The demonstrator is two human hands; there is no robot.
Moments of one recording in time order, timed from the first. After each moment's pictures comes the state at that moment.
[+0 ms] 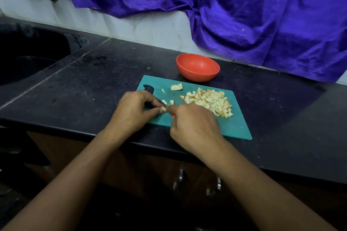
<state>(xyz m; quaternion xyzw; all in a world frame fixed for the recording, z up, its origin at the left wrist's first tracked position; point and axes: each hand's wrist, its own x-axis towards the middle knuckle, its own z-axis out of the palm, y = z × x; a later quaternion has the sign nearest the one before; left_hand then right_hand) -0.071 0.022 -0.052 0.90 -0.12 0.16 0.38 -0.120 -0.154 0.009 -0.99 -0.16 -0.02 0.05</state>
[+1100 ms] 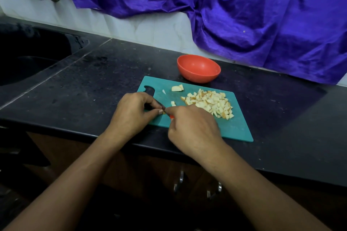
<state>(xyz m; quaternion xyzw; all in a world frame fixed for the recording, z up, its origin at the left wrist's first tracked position) -0.077 0.021 -0.052 0.90 -0.10 0.18 0.38 -0.127 -0.149 0.010 -0.98 -0.15 -0.03 0.08</state>
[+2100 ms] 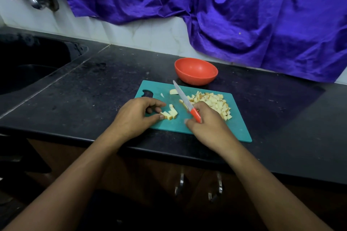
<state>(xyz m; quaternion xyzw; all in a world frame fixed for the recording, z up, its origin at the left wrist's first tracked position) -0.070 0.022 -0.050 0.92 -0.13 0.11 0.36 -0.099 -0.201 -0.018 -0.93 -0.06 0.01 0.36</state>
